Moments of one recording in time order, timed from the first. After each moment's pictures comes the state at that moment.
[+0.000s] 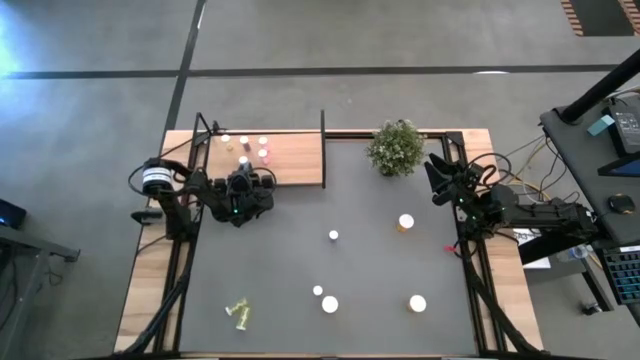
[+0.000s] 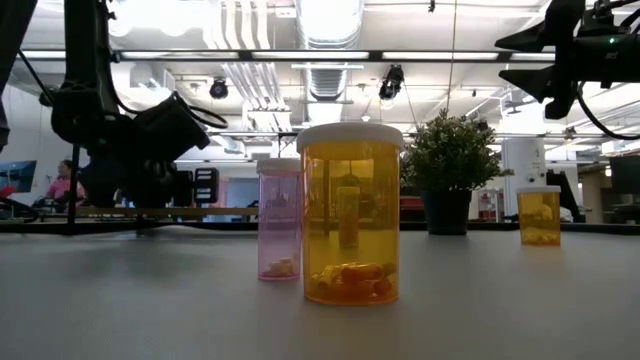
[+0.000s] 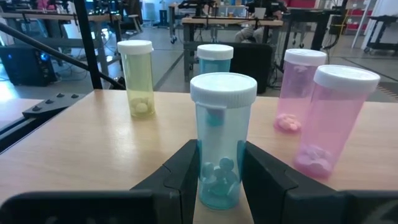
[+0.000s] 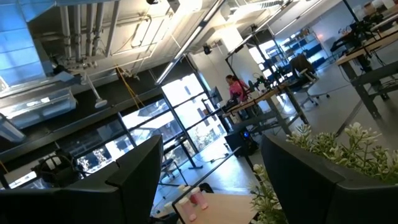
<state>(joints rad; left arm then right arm) 0.22 1.75 0.32 0.65 -1.37 -0.87 -0.07 0.19 0.03 0.58 0.60 0.28</state>
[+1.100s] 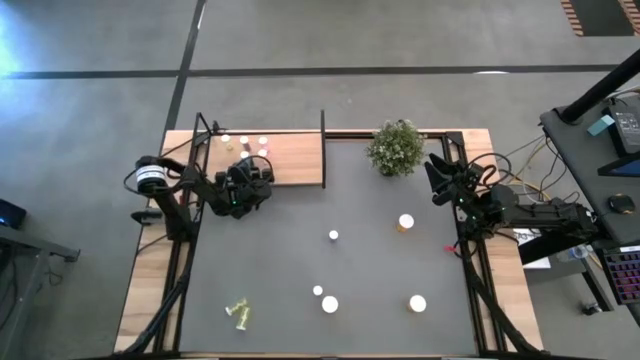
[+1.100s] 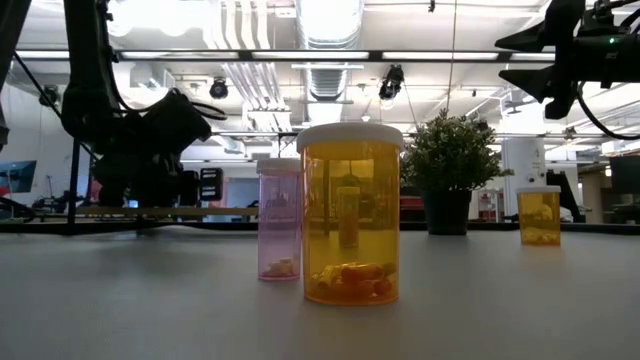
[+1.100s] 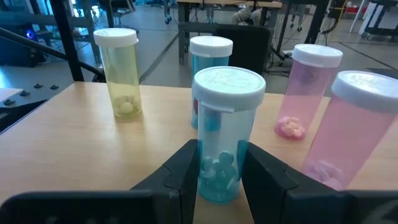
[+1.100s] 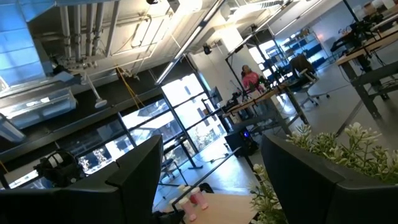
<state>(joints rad) 0.32 1.75 0.32 0.67 -1.22 -0.80 -0.07 0.19 0.03 0.58 0.60 0.28</state>
